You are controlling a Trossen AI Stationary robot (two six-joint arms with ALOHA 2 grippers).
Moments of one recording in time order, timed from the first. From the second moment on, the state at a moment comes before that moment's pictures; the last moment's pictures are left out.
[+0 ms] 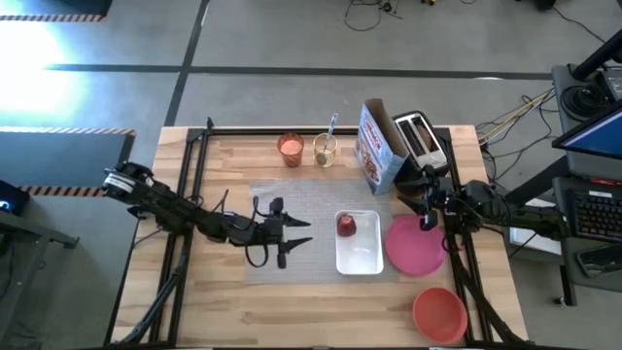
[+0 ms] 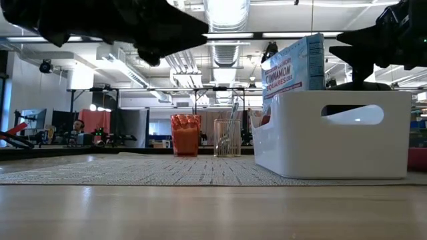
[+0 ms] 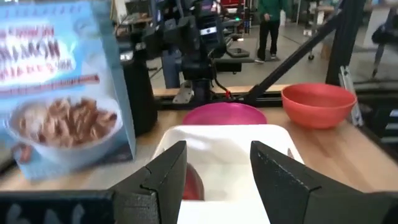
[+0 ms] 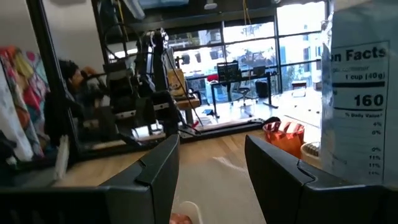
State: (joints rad) left arm -0.32 1.54 0.60 0.86 -0.42 0.03; right arm -0.14 0.02 0.01 0.17 -0.02 0.15
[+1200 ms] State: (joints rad) left arm -0.33 1.57 0.29 1.35 -0.28 0.13; right arm -0.14 0.63 0.59 -0.78 0.05 0.79
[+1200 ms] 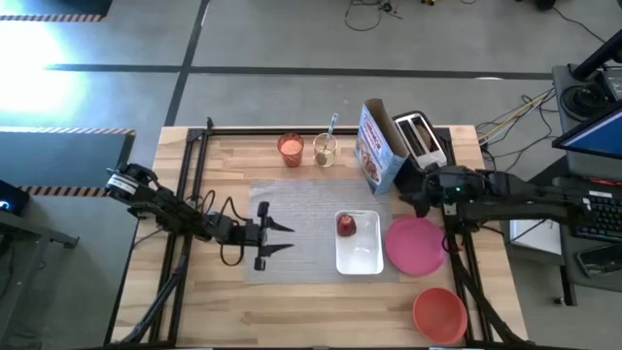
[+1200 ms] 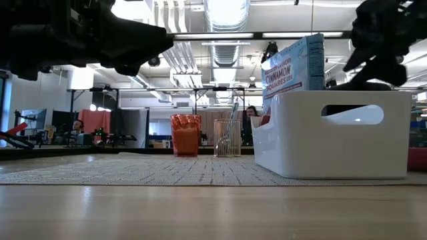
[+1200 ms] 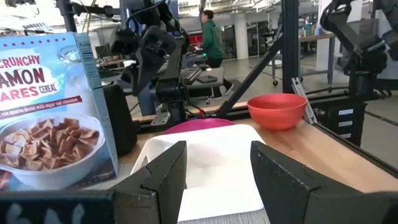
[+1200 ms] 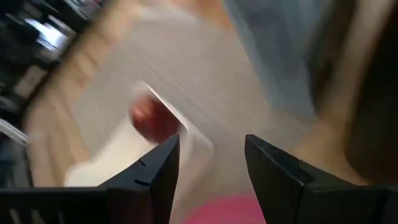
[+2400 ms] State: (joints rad) left arm -0.33 1.57 0.25 1.42 -0.24 0.06; right arm 0.40 1.56 0.96 -0.93 -0.13 1.27
